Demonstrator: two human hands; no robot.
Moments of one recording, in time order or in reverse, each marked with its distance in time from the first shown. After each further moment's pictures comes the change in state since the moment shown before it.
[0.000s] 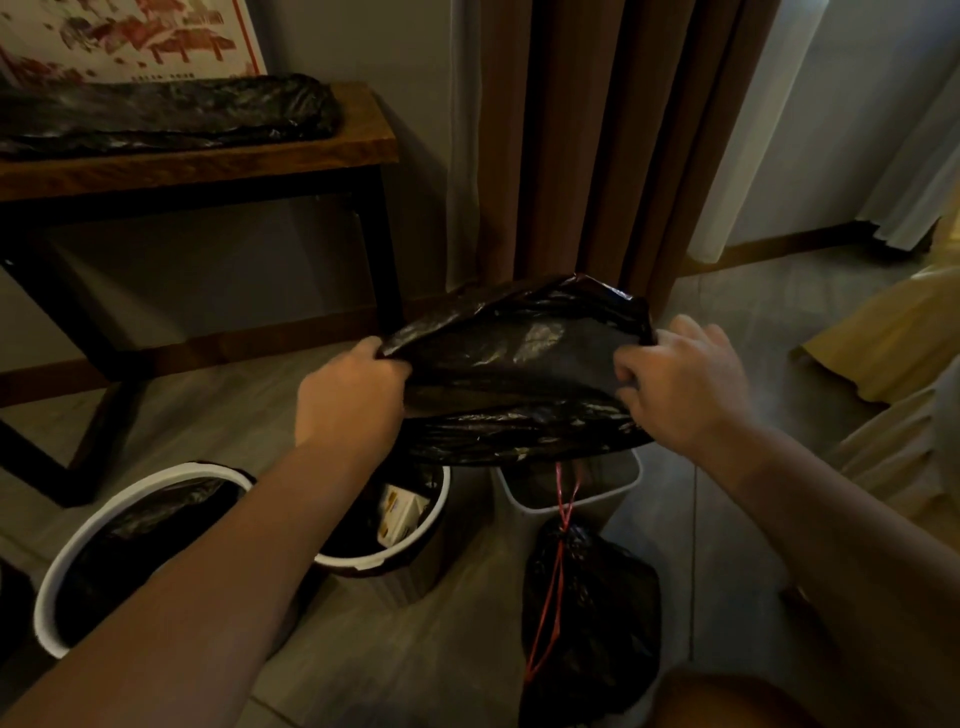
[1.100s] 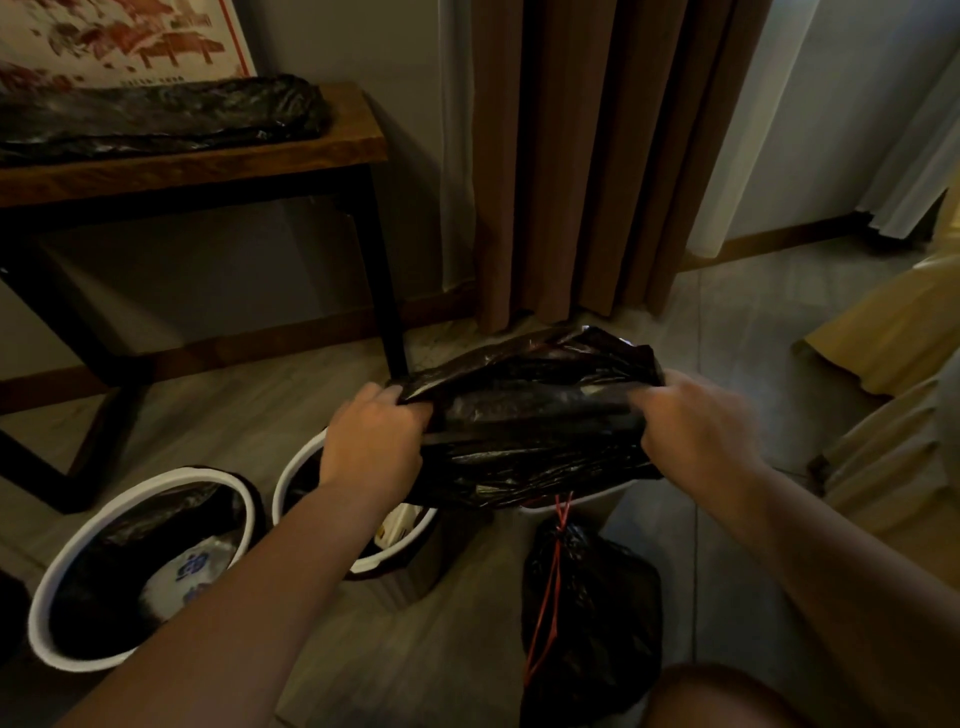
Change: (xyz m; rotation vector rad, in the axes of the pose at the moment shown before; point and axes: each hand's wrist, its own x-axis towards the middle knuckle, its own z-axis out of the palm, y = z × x) left_hand -0.023 0.019 0.035 -0.067 -0.107 0.107; right_hand -0.035 0.005 0.024 0.017 -0.196 0.126
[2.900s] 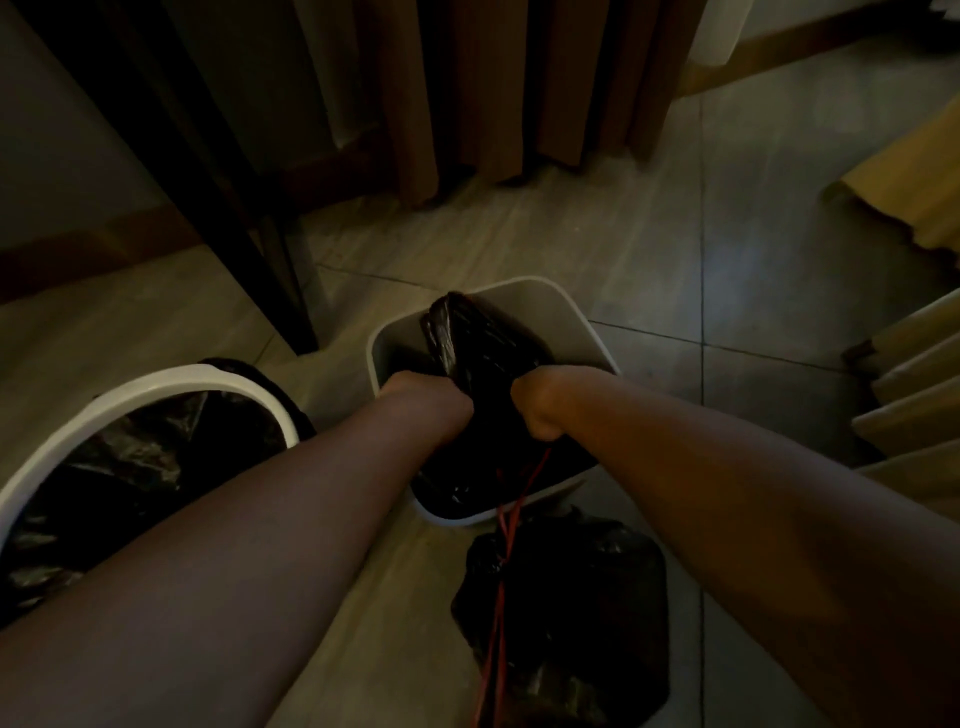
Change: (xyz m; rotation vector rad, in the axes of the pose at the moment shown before) left_hand 0.159 0.123 0.271 0.159 -0.969 0.258; right_hand 0.142 -0.026 0.311 -0.179 -1.172 -0.323
